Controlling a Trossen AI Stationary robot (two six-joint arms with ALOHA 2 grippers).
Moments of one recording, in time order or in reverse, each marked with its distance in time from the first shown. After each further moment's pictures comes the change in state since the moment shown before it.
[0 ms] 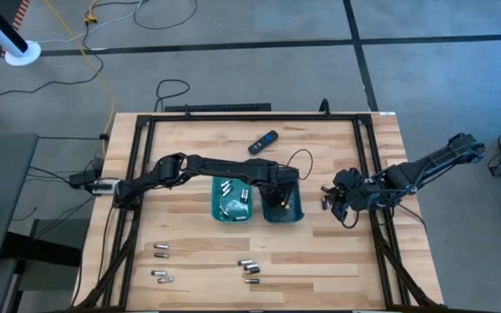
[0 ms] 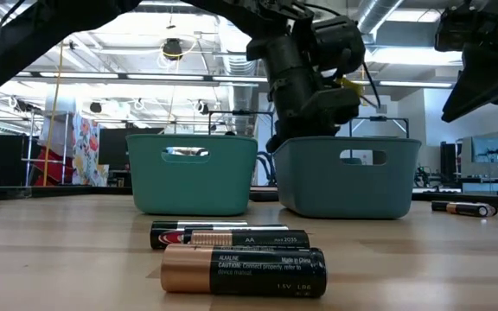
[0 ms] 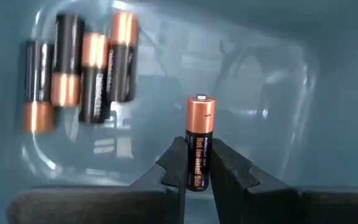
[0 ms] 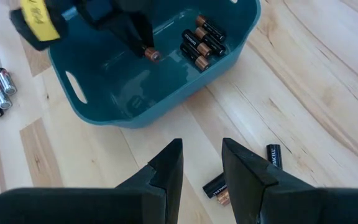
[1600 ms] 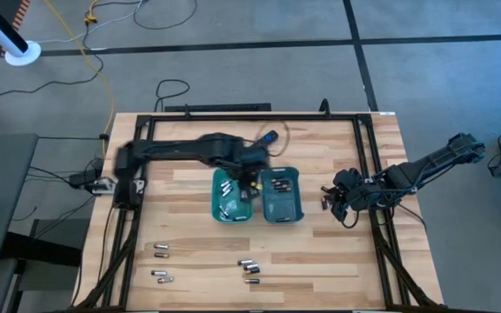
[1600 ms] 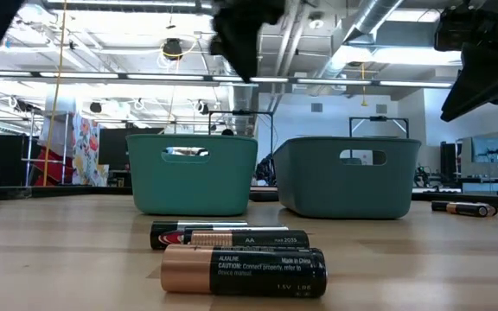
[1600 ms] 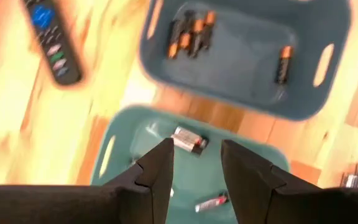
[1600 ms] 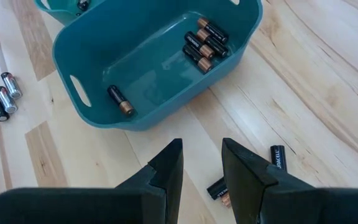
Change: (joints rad) left arm -0.001 -0.425 -0.084 -0.325 -0.200 -0.043; right arm 0.000 0.000 0.000 0.011 0.000 0.012
